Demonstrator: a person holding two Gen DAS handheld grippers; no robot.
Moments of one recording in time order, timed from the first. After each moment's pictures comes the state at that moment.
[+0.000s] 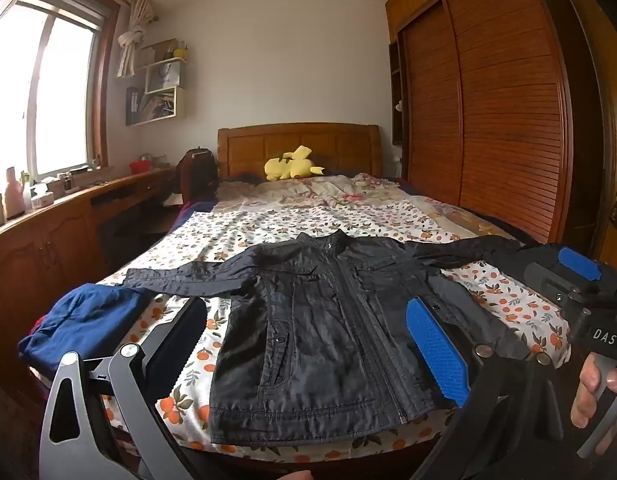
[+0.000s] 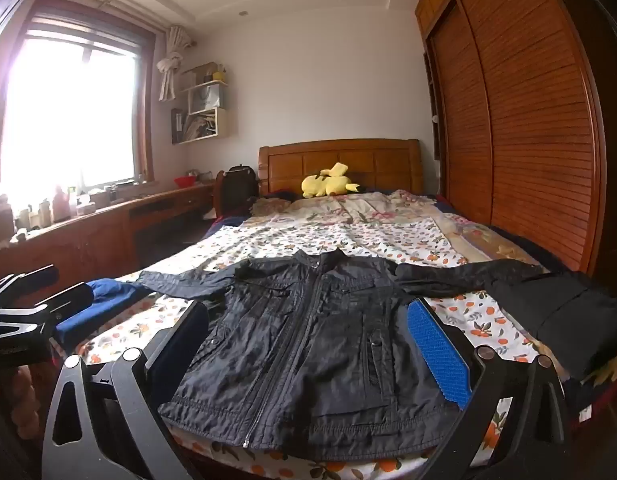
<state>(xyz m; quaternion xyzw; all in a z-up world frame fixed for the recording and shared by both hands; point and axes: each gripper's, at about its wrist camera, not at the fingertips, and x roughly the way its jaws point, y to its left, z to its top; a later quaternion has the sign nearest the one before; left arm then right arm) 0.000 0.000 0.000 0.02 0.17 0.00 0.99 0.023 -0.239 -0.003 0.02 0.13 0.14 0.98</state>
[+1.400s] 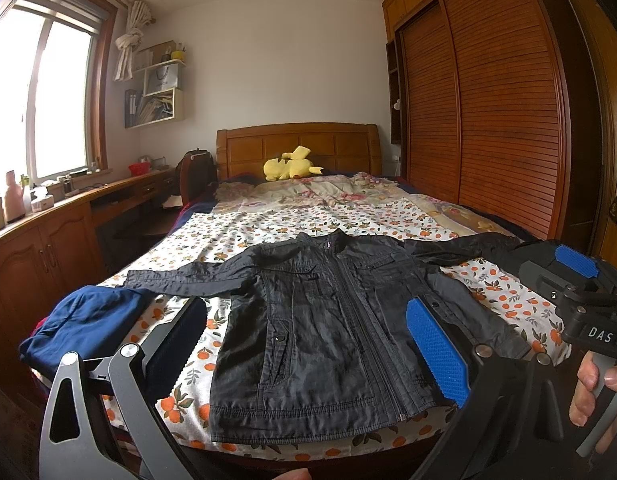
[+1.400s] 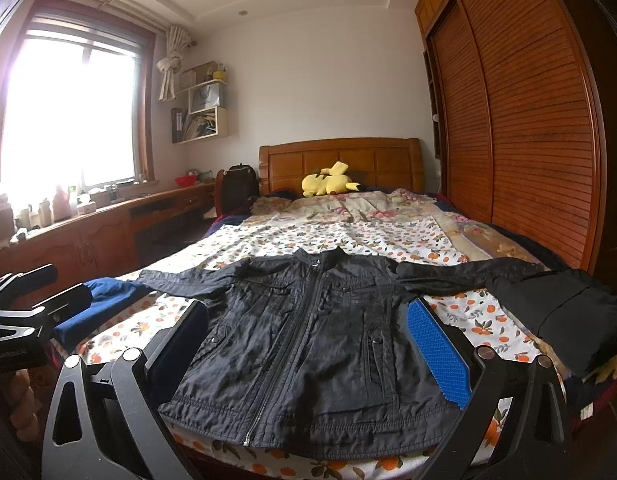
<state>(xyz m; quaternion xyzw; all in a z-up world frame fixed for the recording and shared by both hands) 0.000 0.000 0.000 0.02 0.16 0.00 0.99 0.023 -0.239 -0.004 0.03 0.13 0.14 0.98</state>
